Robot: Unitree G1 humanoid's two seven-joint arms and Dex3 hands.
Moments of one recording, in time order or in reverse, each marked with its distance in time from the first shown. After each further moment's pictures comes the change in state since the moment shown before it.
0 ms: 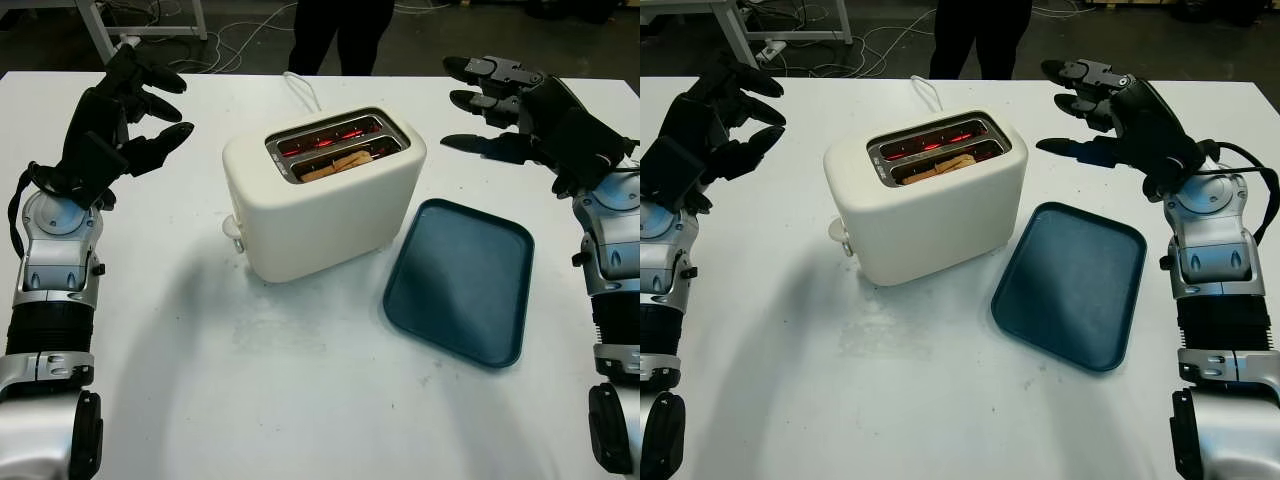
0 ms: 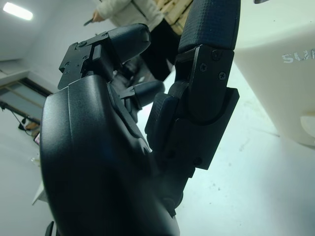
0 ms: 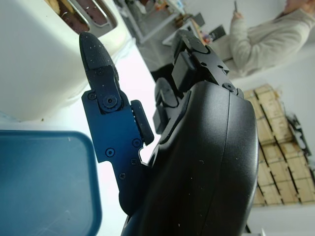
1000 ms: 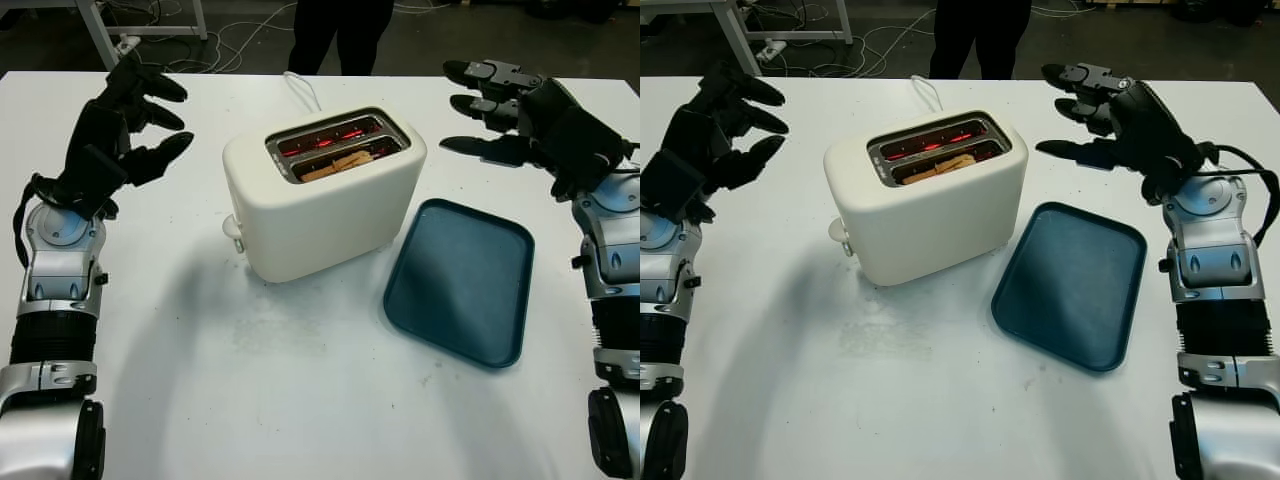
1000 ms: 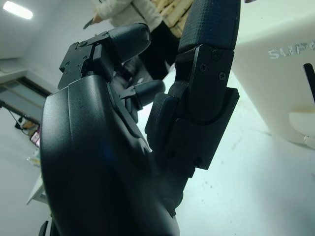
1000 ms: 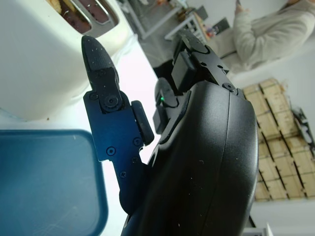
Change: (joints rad) left arm 0.041 -0.017 0.007 -0.018 -0.015 -0.021 0.001; right arm 0.017 0.004 -0.001 -0.055 0.002 0.075 -0.009
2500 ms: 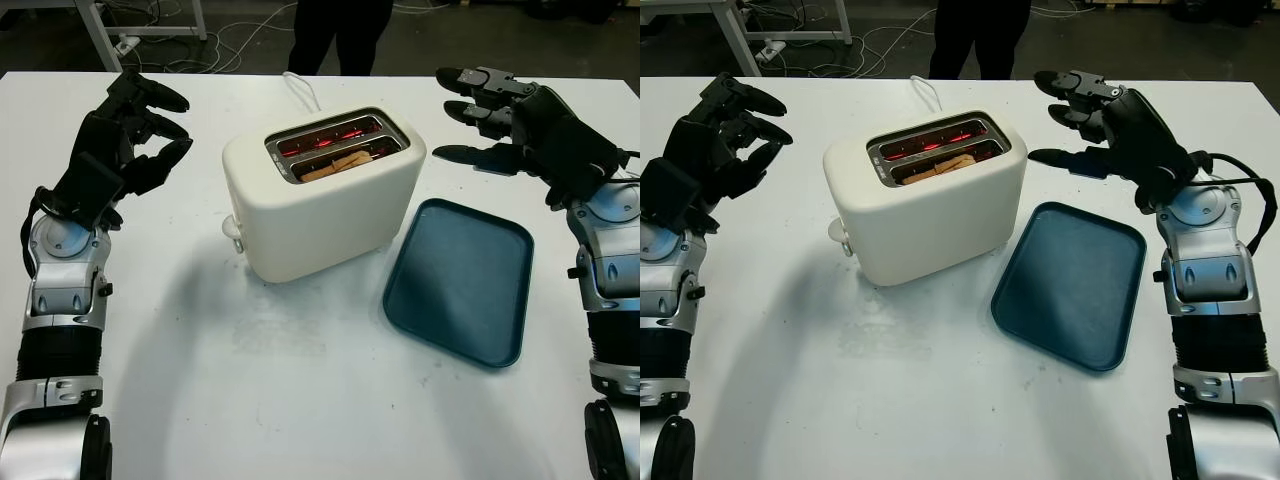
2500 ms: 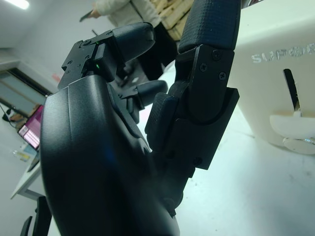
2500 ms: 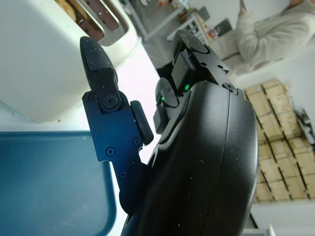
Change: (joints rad) left arm 0.053 -0.040 0.022 -0.084 -0.035 0.063 -0.008; right arm 0.050 0.019 0.003 -0.097 -0.014 0.054 -0.010
